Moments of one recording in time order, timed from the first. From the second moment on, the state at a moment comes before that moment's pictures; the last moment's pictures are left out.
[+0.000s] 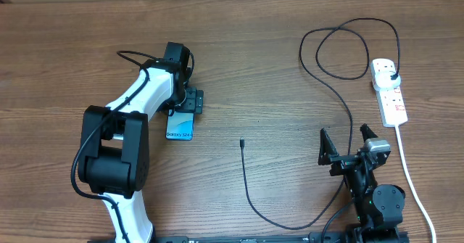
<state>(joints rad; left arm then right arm) -0.20 2.04 1.36 -0.79 -0.03 -0.15 0.08 0.04 0.02 -0.03 -0.07 0.11</state>
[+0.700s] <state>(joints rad) -0.20 2.03 1.34 -0.81 -0.02 -0.10 0.08 0.04 0.02 -0.03 -0.07 0.11</state>
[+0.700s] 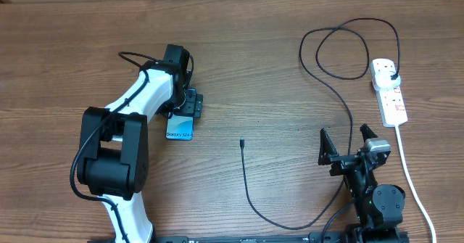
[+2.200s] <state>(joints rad) -0.20 2.03 1.33 -0.82 -0.02 -0.13 0.08 0.04 0.02 -0.03 -0.06 0.11</state>
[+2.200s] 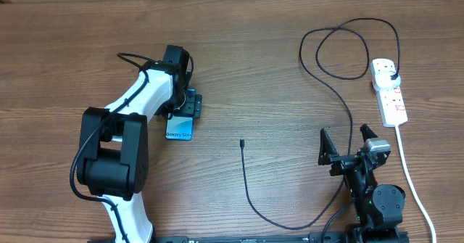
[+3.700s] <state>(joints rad) -0.20 2.02 1.32 -0.81 -0.03 -0.15 0.08 0.06 0.08 -0.12 -0.19 0.16</state>
